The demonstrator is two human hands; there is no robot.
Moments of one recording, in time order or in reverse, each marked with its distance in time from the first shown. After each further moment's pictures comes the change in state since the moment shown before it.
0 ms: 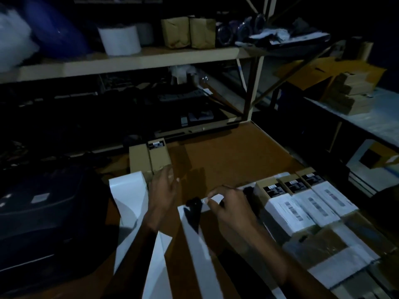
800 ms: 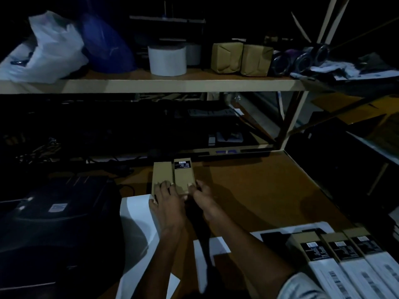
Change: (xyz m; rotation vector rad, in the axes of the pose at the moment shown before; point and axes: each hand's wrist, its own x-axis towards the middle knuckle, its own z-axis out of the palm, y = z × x) left_hand 0.047 -0.029 0.012 0.586 0.071 -0.382; right_hand 0.187 -0.052 0.118 0.706 -0.260 0.307
